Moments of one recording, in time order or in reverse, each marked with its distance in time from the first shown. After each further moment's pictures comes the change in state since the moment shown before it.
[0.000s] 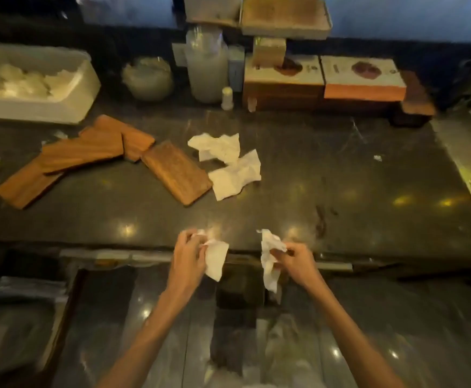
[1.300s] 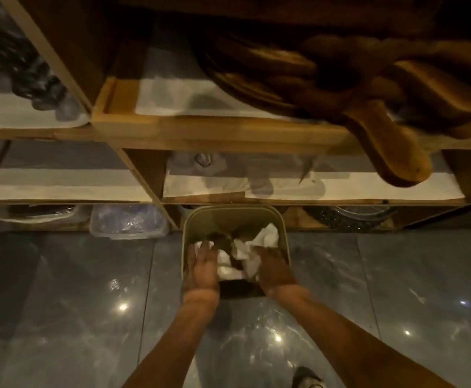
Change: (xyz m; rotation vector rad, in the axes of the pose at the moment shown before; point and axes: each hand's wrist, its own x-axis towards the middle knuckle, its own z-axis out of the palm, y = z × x) left_hand -0.053 -0.401 0.532 0.305 -0.400 -0.165; right_hand 0.190 0.572 0.258 -0.618 -0.243 0.252
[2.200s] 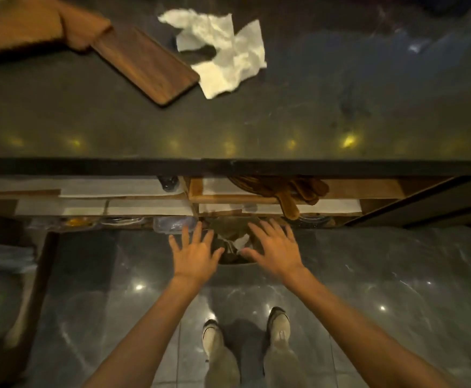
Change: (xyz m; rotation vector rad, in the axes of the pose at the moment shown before) left_hand -0.220 0.104 -0.355 0.240 -0.039 0.054; right_hand -0.319 -0.171 -0.226 -0.370 0.258 -0.279
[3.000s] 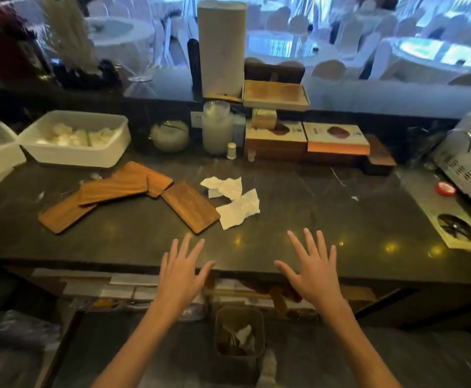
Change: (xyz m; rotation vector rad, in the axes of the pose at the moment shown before) left_hand -0.084 0.026 -0.299 -0.152 0.435 0.041; right_hand -0.070 -0.028 -0.318 -0.029 0.416 0.044
